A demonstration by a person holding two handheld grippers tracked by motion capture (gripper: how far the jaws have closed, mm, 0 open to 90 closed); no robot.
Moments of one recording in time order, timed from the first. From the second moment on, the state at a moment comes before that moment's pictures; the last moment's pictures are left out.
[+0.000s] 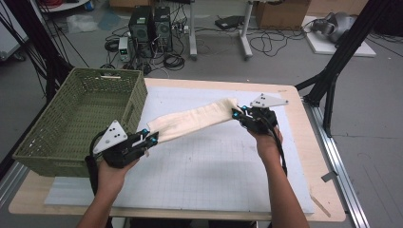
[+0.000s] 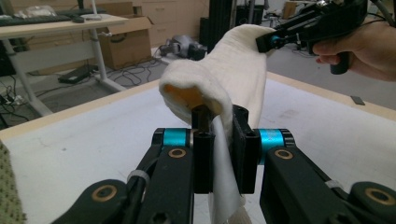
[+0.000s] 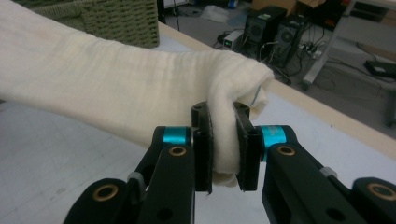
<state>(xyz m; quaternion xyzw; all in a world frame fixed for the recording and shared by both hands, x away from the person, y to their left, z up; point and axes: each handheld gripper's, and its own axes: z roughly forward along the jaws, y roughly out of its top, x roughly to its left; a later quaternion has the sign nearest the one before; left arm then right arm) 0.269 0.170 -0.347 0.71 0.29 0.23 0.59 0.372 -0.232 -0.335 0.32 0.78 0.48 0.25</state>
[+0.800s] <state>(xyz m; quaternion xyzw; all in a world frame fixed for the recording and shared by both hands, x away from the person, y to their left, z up) 0.249 0.215 -0.326 0.68 0.31 0.28 0.60 0.433 -0.145 -0.292 0.26 0.80 0.49 0.24</state>
